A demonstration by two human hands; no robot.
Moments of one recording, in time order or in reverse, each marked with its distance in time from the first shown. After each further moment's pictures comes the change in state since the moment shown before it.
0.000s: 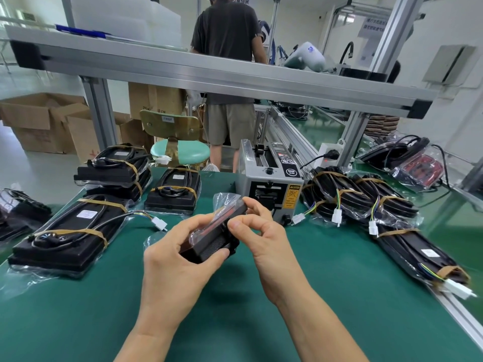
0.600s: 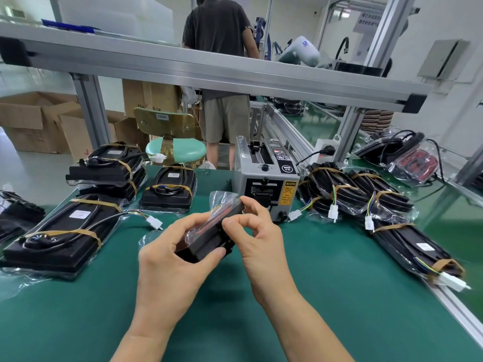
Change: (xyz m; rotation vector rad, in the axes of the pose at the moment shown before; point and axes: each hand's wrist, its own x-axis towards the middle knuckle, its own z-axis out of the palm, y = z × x) left_hand 0.000 0.003 0.002 0.007 -0.001 -0.003; right_hand -0.001 0.010 0.008 -0.035 0.136 -0.073
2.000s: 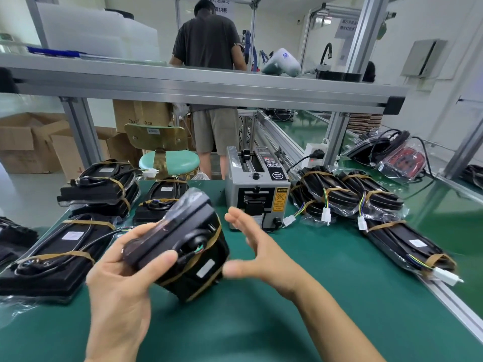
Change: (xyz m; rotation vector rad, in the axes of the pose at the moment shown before) left_hand 0.012 -0.015 -0.026 -0.580 0.123 -0.153; right_hand 0.023 0.019 -0.045 -0.215 -0.505 0.021
